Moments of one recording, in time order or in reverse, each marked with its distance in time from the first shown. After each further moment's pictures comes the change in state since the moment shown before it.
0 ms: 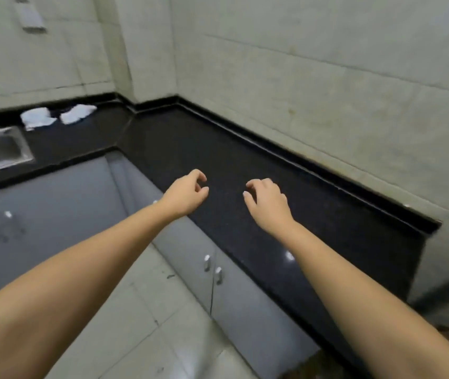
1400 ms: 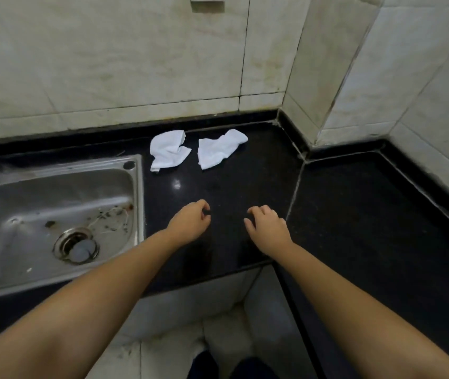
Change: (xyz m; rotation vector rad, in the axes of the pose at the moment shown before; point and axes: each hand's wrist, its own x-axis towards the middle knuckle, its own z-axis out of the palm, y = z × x) left_hand 0.460 -0.569 -0.280 0.078 0.046 -0.512; right_hand 0.617 -0.397 0.441 -0.051 -0.520 -0.370
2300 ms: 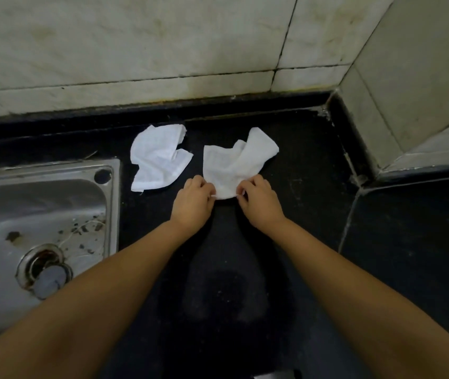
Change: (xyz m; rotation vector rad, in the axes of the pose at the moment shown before) left_hand 0.216 -0.044 0.005 0.151 0.193 0.018; right_hand 0.256 0.002 0.029 0.141 -0.020 -0.166
